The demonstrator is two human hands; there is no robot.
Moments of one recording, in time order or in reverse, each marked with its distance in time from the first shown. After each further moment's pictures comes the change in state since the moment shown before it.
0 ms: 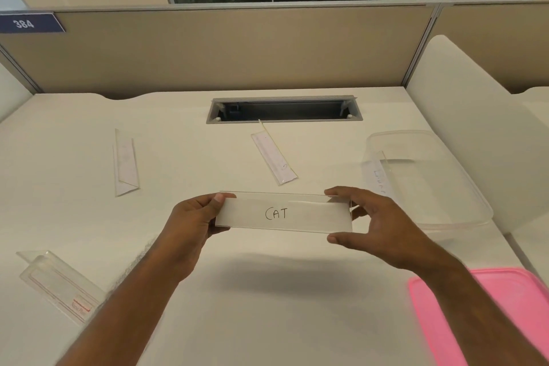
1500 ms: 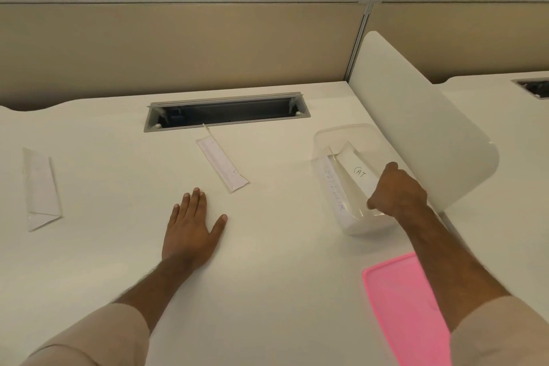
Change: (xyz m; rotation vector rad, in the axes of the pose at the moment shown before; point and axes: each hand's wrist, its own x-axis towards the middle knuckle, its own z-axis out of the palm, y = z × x) left_hand 0.120 -0.121 0.038 1.436 0.045 0.432; right_hand 0.025 0.089 -0.088 -0.738 0.295 0.900
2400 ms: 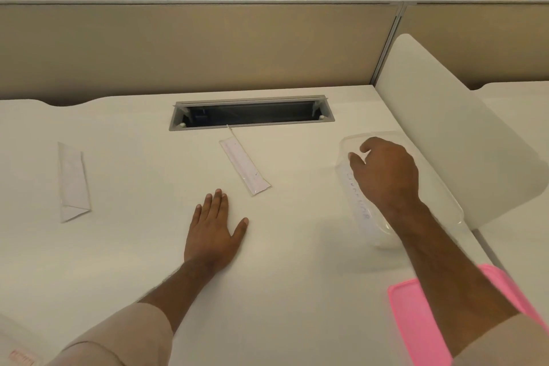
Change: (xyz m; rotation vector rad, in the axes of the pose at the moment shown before) left_hand -0.002 0.003 -0.003 -0.017 0.015 -0.014; right_hand -0.029 -0.086 -0.024 0.304 0.429 -0.351
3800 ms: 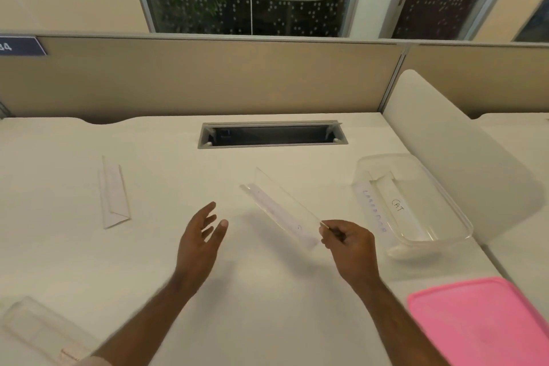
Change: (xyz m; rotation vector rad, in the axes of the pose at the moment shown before) left_hand -0.043 -0.050 -0.082 -1.073 0.184 -0.201; right_hand -0.125 -0.033 0.063 0.812 -0.143 0.087
